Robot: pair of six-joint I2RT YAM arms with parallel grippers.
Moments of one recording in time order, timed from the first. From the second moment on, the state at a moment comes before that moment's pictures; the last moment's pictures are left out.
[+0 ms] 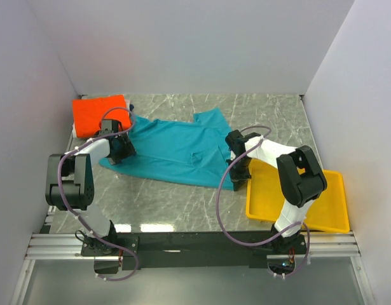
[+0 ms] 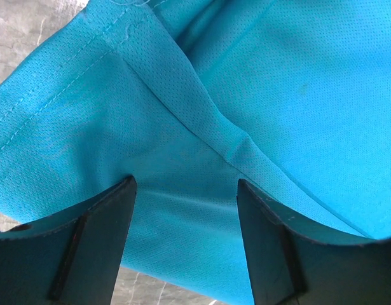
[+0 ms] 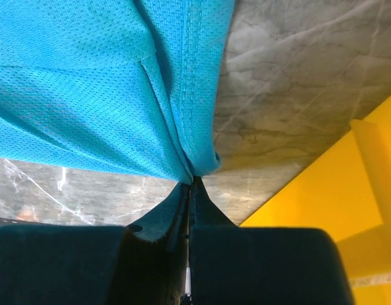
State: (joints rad) left arm 0.01 1.69 0.97 -0.34 -0.03 -0.49; right arm 0.43 1.77 1.09 -0.91 -0.11 0.37
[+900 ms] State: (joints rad) left arm 0.01 1.63 1.05 -0.42 0.10 -0.57; right arm 0.48 1.81 1.47 -0.96 -0.28 0.33
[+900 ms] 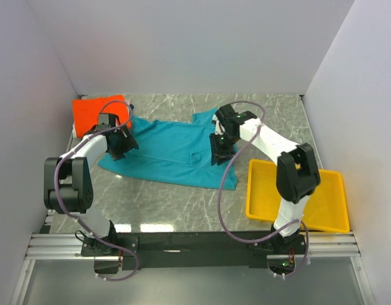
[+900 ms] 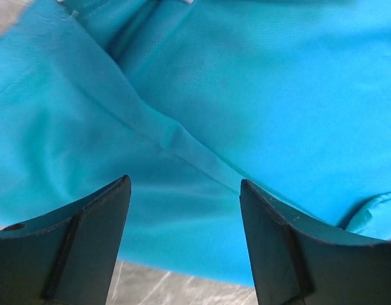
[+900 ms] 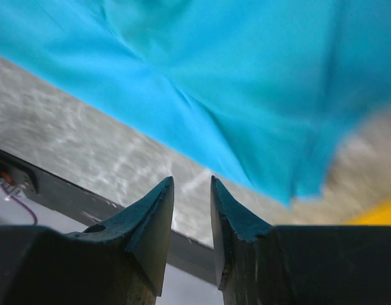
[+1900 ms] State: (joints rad) left arm 0.01 1.59 0.84 -0.26 0.16 -0.65; right arm 0.50 1.79 1.03 -0.75 -0.40 0.41
